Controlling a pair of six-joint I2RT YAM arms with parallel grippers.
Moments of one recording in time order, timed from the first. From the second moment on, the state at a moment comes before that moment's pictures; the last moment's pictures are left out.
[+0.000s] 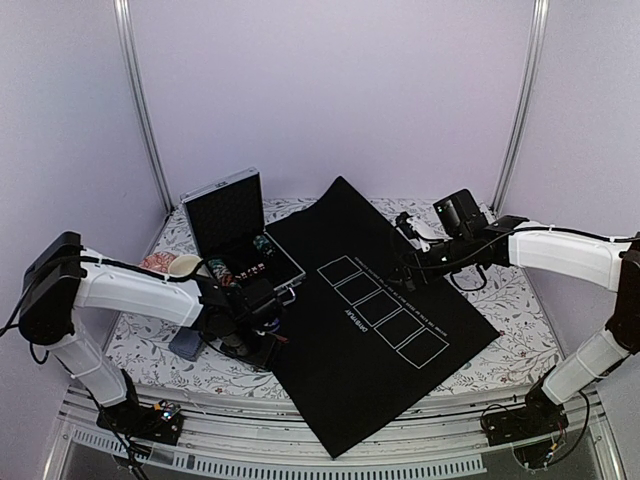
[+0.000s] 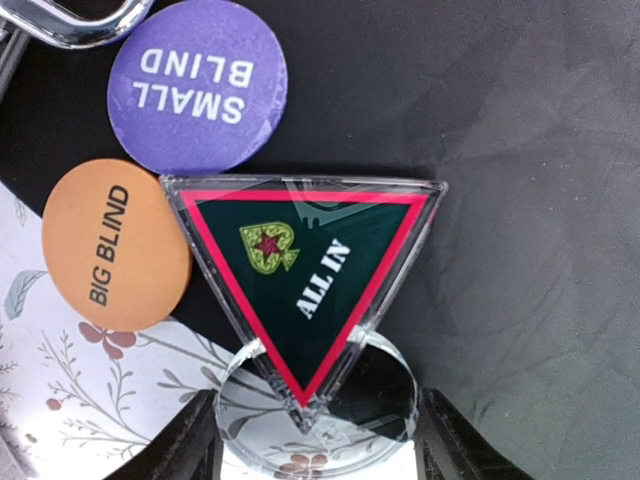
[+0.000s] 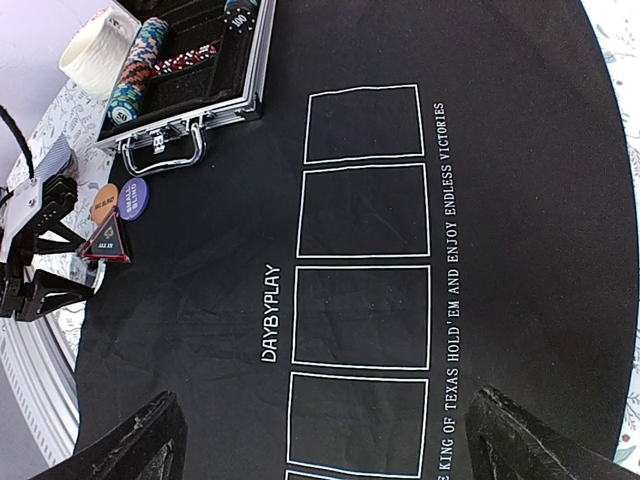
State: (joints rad) left arm -1.01 1.63 0.85 -0.56 -0.08 -0.66; right arm 0.59 1.49 1.06 -0.42 -0.27 0.09
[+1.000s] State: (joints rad) left arm -1.04 1.53 0.84 -0.78 -0.03 -0.67; right arm 0.59 1.48 1.10 -0.43 -0.30 0.10
